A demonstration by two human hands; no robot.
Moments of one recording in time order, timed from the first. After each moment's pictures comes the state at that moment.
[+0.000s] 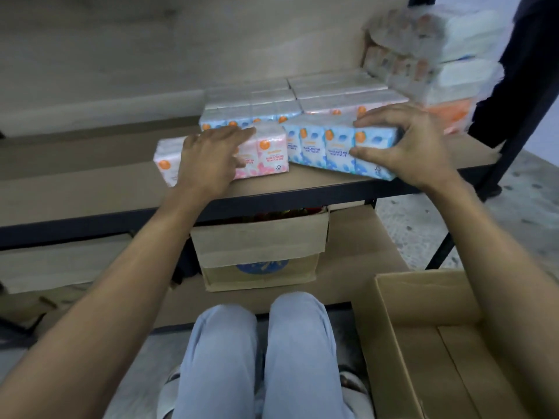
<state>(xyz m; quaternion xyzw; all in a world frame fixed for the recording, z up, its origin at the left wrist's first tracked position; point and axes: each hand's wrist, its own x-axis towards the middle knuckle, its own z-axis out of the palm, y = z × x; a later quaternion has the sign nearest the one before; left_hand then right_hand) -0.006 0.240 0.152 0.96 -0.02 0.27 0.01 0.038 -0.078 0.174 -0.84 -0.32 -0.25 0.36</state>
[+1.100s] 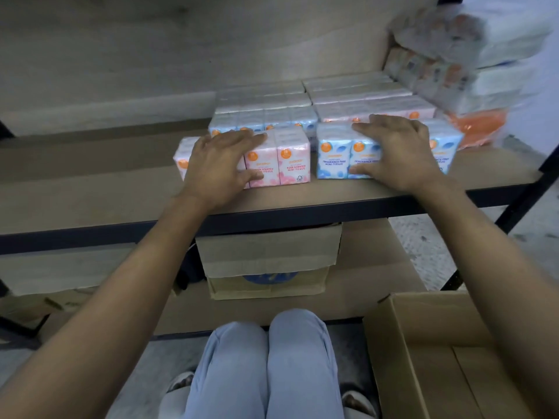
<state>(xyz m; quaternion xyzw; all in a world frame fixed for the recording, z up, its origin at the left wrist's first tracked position) 0.016 0.261 0.145 0.96 -0.05 0.28 0.04 0.106 -0.043 0.150 -0.93 -0.26 -0.21 0.16</state>
